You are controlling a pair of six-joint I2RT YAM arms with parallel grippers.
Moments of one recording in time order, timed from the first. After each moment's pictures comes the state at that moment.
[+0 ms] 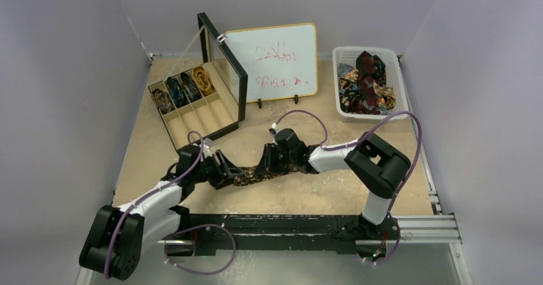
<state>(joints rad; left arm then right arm) -0.27 1.00 0.17 0.08 0.54 -0.99 0.86 1.78 0.78 0.25 -0.34 0.95</state>
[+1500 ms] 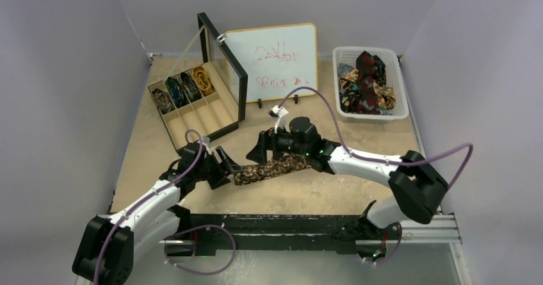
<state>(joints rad) -0.36 0.92 0.26 -0.13 0.33 -1.01 0.86 1.50 0.80 0.26 -0.33 0.61</state>
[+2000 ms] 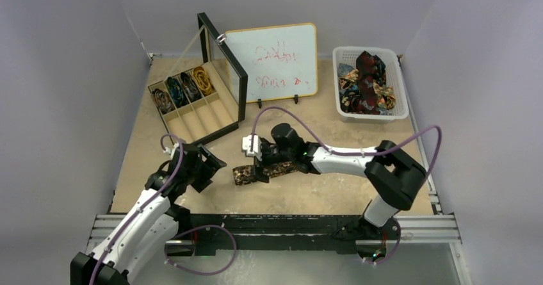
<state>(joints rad) -0.36 0.68 0.38 -0.59 0.00 -1.18 0.92 1.60 0.84 0.26 -0.55 -0.34</state>
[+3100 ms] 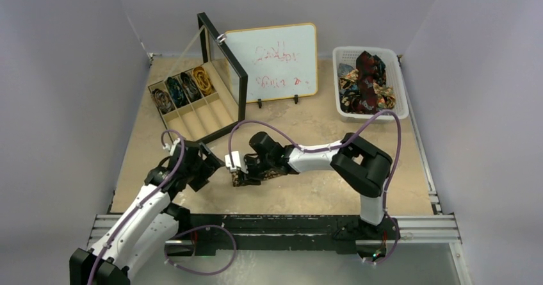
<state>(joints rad) -0.36 0.70 0.46 -0.69 -0.05 -1.13 1.02 1.90 1.02 0.10 -0.57 -0.53</state>
